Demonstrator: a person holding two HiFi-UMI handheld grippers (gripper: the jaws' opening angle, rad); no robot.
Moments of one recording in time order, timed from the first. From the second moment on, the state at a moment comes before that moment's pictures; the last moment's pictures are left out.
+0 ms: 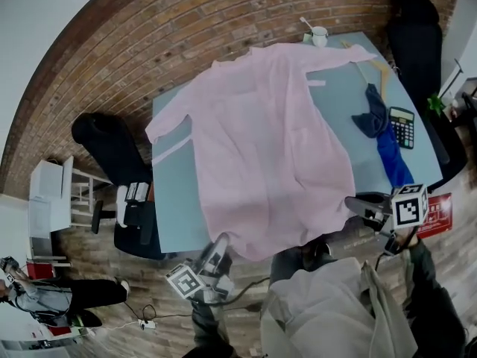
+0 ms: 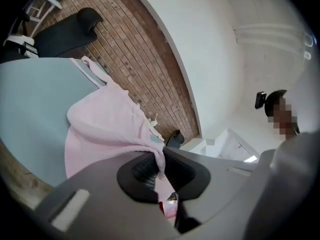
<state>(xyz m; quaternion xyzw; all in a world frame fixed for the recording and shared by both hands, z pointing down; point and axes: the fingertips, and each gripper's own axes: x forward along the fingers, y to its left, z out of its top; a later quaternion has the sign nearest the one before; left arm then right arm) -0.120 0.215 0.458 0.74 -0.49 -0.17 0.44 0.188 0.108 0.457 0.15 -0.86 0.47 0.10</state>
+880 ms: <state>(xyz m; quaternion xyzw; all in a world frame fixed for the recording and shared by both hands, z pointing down) -0.254 0.005 0.380 0.71 -0.42 -0.36 0.44 0.123 -0.108 0.407 0.15 -0.88 0.45 0.04</state>
